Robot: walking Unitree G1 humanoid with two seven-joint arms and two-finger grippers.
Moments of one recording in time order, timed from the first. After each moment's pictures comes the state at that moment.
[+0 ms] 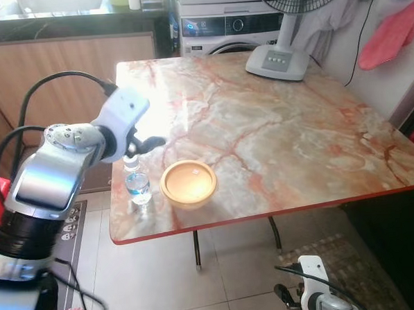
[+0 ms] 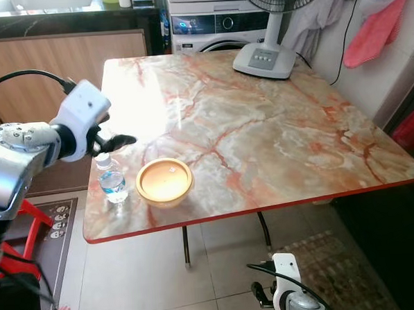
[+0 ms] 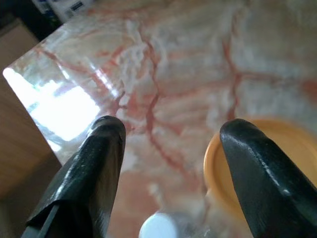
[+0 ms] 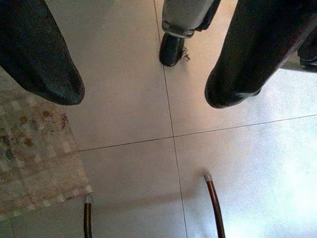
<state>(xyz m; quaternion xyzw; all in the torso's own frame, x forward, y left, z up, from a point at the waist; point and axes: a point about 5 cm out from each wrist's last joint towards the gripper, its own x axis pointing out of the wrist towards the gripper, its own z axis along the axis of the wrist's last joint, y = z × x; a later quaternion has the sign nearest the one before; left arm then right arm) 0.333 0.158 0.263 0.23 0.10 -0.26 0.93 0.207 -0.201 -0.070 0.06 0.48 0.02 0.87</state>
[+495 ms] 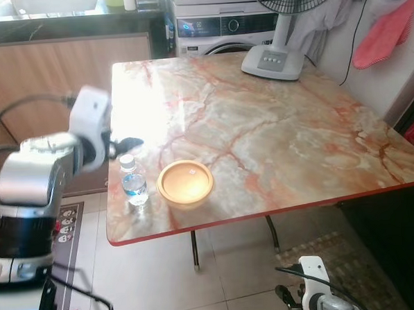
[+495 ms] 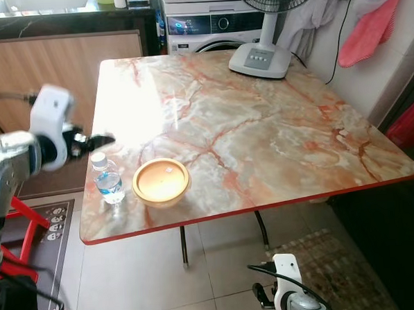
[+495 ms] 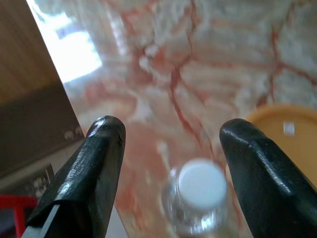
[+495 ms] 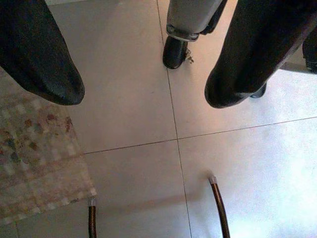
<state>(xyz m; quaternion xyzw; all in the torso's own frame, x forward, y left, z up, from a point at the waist) 0.334 0.206 0.239 0.12 0.18 -0.16 0.96 0.205 -0.203 -0.071 0.05 0.48 0.03 0.87</state>
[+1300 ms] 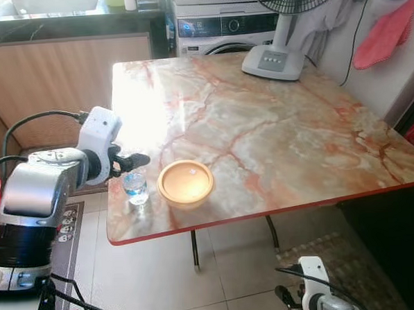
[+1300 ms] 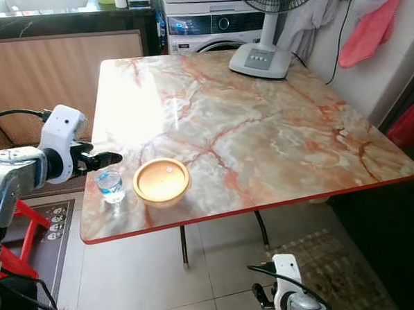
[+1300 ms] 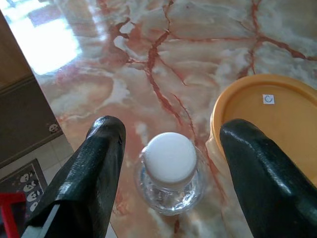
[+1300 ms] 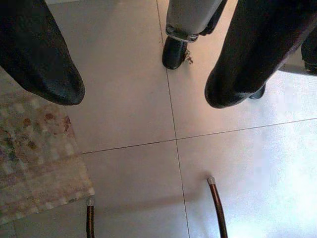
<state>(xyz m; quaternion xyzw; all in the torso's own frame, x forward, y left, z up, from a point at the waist) 0.331 0.196 0.227 0.13 0.21 -0.20 0.95 0.205 -0.202 -0.071 0.05 0.48 0.03 0.87</state>
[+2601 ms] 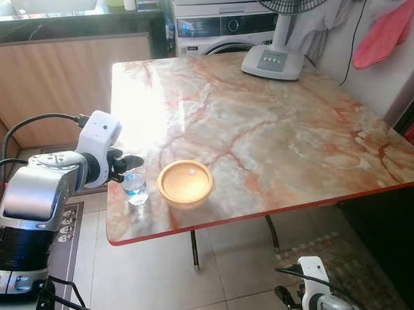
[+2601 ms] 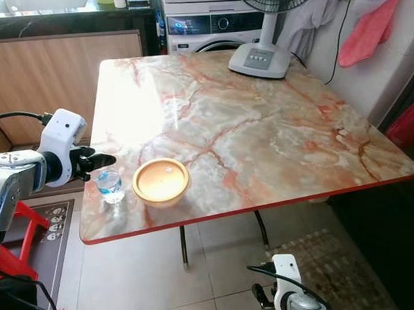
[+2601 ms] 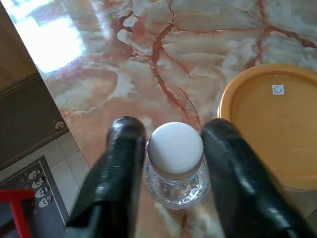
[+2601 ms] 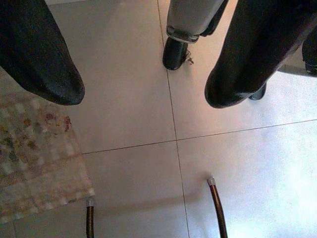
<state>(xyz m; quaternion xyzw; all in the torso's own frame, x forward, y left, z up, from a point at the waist) 0.329 0.200 0.222 0.14 0.22 -0.19 0.95 0.205 -0.202 -0.071 0.05 0.49 0.03 0.87</state>
